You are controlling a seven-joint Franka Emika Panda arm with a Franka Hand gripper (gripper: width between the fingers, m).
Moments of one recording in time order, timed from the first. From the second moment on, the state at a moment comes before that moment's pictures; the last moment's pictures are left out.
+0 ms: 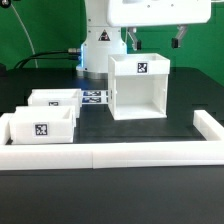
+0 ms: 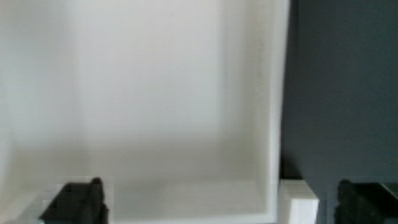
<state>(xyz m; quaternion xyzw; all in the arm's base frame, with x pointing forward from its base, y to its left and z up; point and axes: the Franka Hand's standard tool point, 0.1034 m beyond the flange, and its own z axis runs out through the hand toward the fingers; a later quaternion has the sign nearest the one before) 0.429 0.084 0.136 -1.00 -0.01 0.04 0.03</state>
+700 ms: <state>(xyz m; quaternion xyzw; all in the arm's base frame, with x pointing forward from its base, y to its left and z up) 0.412 0.093 0.122 -1.00 -0.01 0.04 0.05</state>
